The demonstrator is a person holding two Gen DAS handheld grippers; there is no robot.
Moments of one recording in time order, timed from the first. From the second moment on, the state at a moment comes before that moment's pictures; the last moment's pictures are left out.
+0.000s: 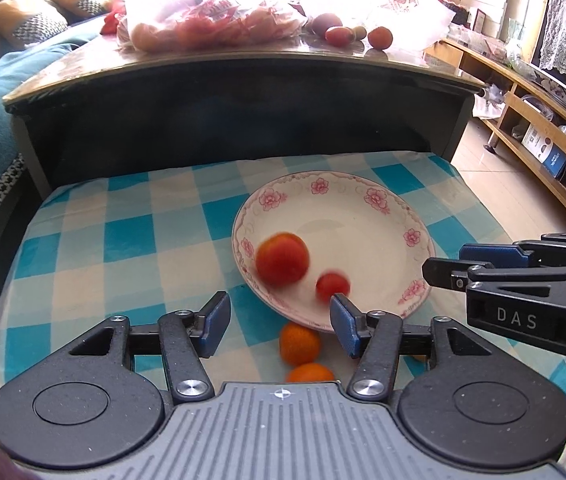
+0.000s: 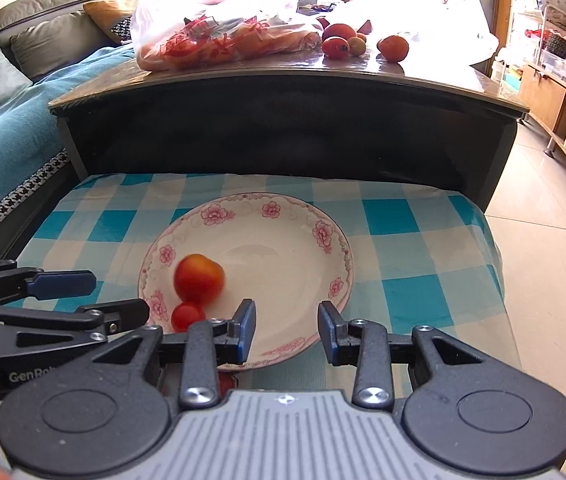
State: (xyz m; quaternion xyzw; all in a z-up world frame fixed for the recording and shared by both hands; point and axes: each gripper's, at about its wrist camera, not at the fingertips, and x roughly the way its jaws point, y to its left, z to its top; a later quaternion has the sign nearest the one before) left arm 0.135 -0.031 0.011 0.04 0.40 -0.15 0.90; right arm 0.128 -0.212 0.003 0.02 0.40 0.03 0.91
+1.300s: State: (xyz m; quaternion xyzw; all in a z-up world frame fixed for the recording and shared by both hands) left arm 0.074 0.020 -0.001 0.01 0.44 -0.13 0.89; right arm 0.061 -0.151 -0.032 0.05 0.49 0.09 0.87
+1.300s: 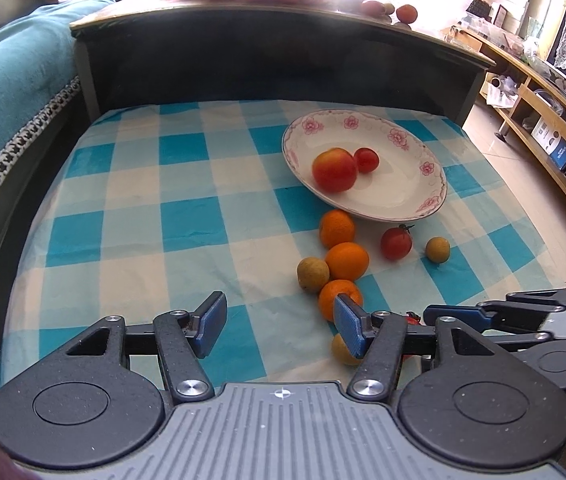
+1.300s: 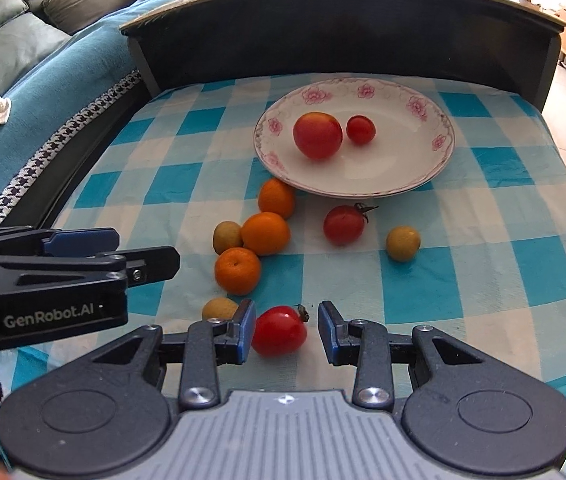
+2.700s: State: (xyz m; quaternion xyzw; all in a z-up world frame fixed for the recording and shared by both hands) left arm 0.060 -0.025 -0.044 0.09 0.45 -0.17 0.87; right arm 0.046 -0.194 -0.036 0.04 0.50 0.06 0.87
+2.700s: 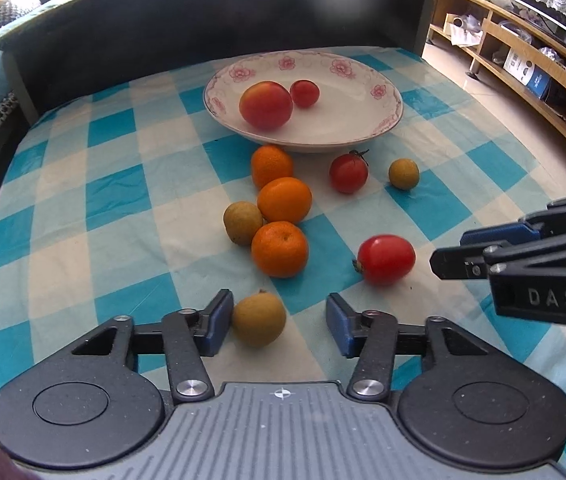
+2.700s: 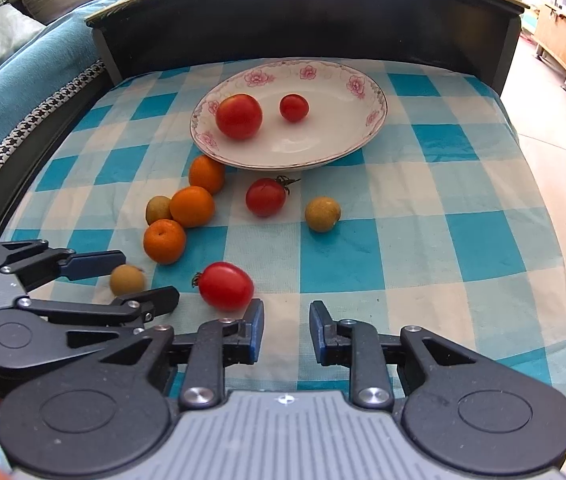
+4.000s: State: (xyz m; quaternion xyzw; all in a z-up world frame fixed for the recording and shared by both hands) left arm 0.063 0.001 -0.043 0.06 0.46 -0.17 0.87; right arm 0.067 -0.153 -0.052 -0.05 0.49 0.16 0.86
